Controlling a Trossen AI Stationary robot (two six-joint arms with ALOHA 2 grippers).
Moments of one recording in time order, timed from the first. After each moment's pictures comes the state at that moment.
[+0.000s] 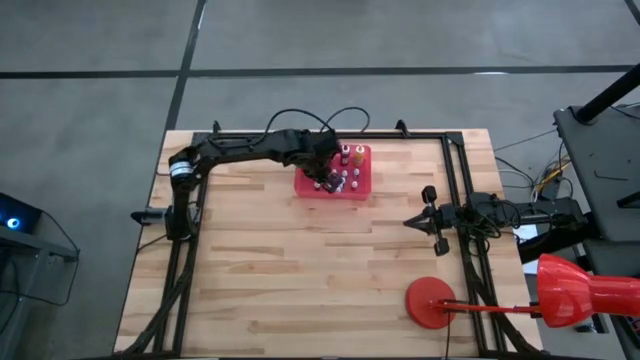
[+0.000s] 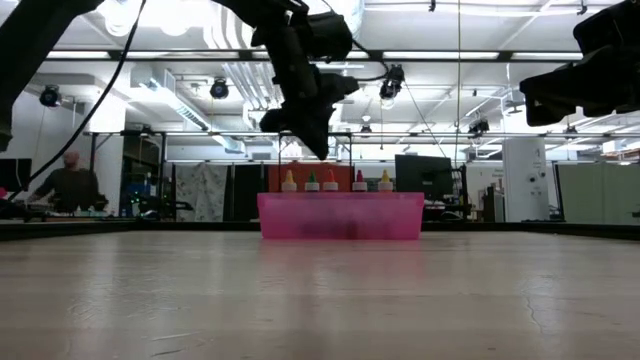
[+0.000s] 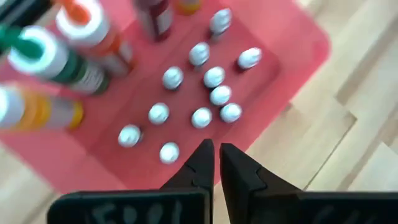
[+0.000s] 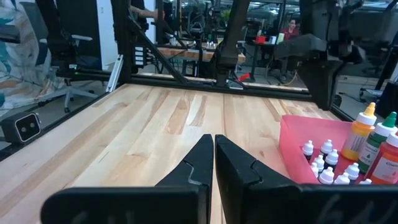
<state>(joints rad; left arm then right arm) 0.30 1.92 1.73 -0.88 -0.06 -0.42 0.07 0.06 0.01 0.01 -0.05 -0.04</state>
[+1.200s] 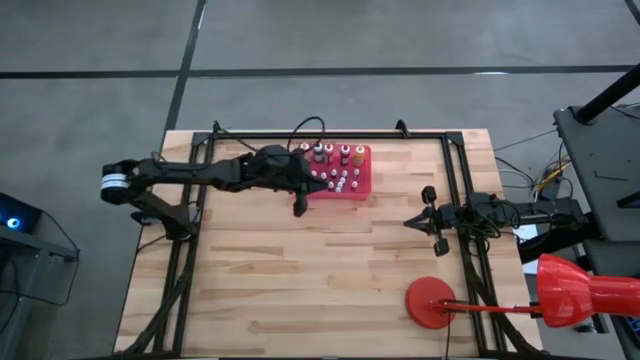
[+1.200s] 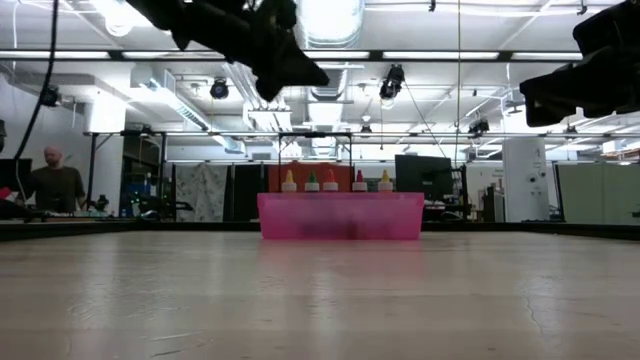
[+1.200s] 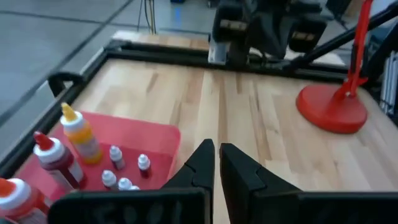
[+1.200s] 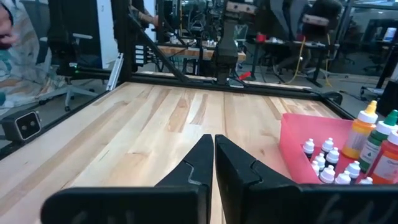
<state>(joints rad) 0.21 1.39 0.98 0.06 0.14 -0.01 0.07 0.07 0.01 0.01 -0.05 -0.04</state>
